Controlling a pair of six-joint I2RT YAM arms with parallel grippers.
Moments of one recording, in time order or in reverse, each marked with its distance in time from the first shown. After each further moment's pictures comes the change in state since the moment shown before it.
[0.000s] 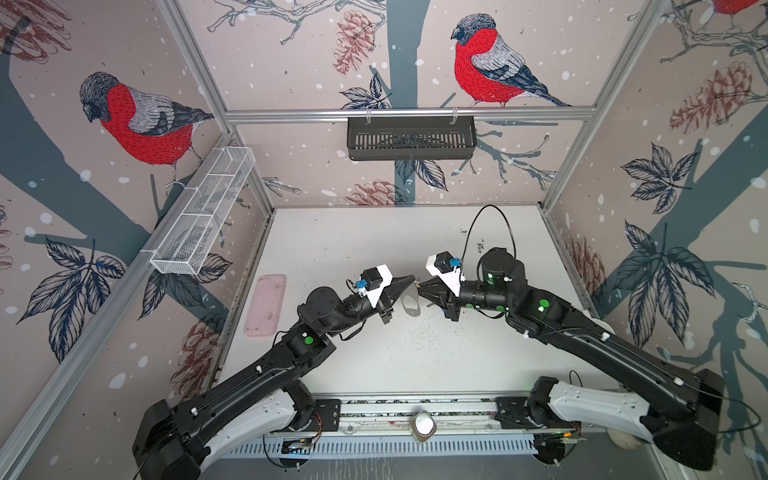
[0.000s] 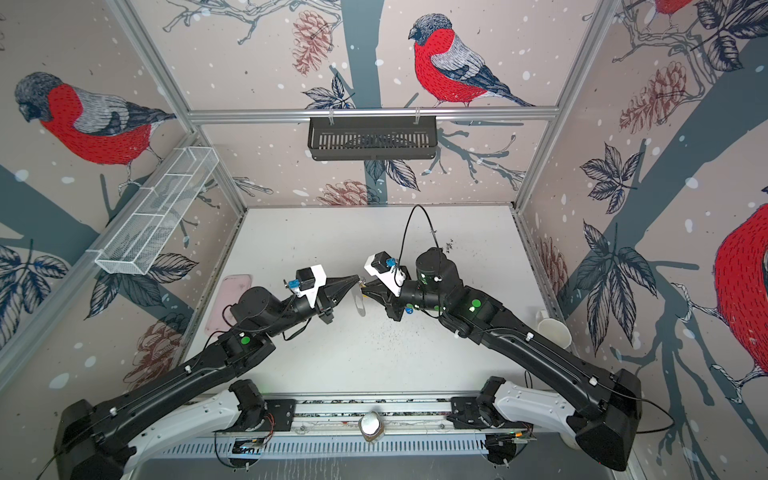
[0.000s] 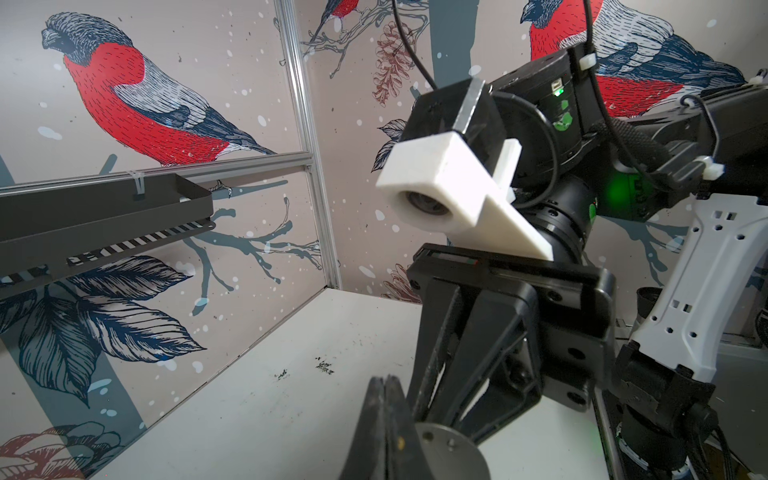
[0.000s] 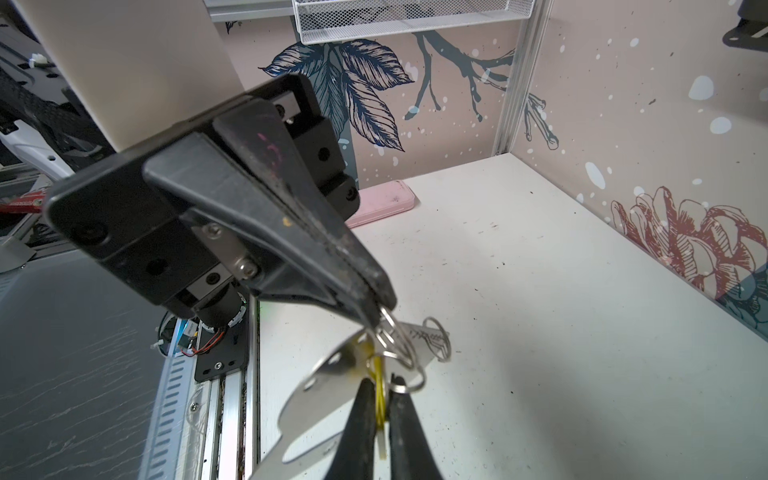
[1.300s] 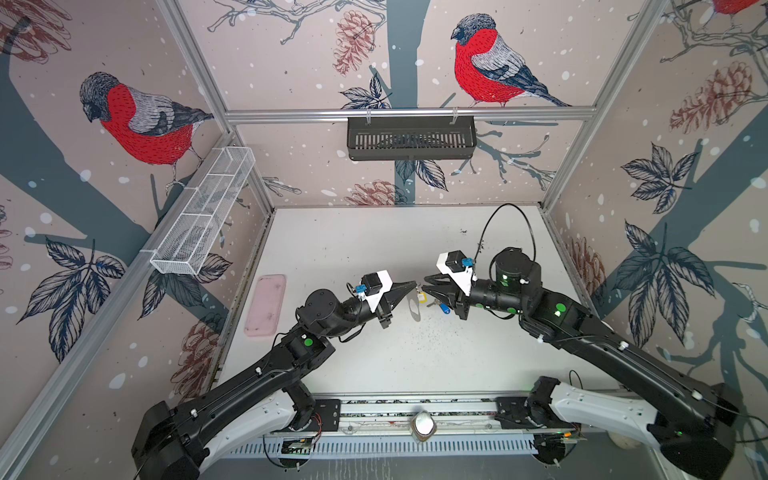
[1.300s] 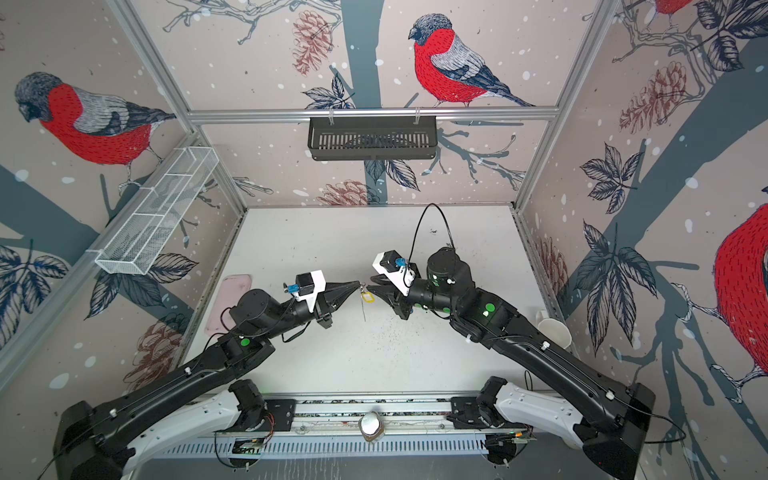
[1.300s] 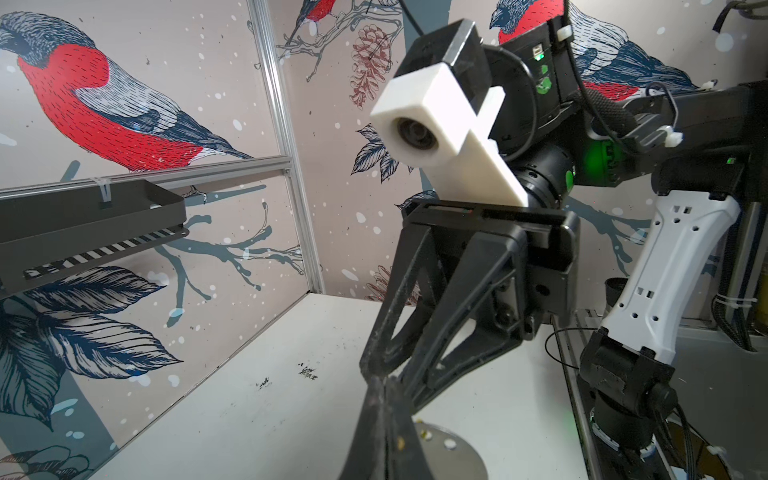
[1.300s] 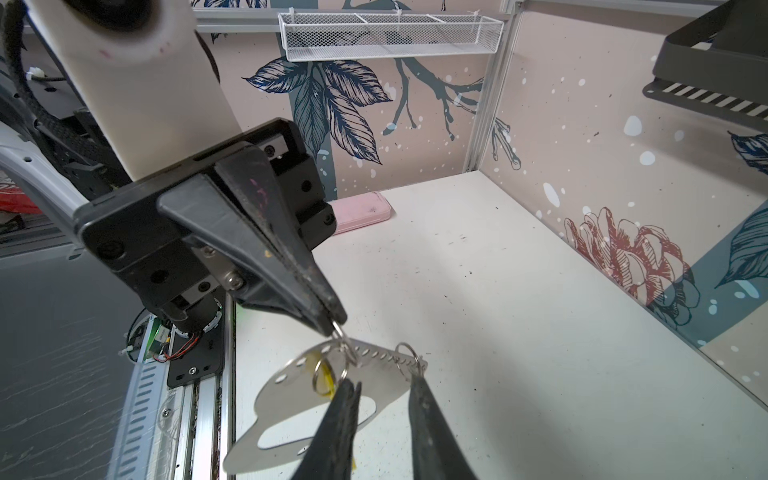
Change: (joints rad) left arm 0.000 -0.010 -0.022 0.014 0.074 0.000; right arm -0.016 -0.064 0.016 -0.045 0.046 -0.048
